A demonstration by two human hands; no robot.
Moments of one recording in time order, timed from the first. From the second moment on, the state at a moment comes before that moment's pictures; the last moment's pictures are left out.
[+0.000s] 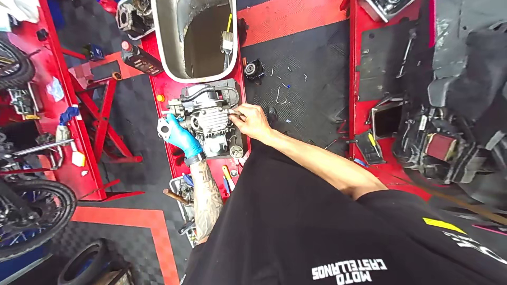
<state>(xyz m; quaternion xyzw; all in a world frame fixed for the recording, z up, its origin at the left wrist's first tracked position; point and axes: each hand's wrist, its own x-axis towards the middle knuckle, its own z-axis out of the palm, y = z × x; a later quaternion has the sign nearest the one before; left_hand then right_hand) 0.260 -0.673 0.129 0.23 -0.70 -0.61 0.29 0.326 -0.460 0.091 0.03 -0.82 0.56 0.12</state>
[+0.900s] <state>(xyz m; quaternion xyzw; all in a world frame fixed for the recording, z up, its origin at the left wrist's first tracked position) 0.260 -0.674 0.128 0.20 -0.70 -0.61 0.31 0.317 -0.454 0.080 0.15 -0.85 0.47 0.21</state>
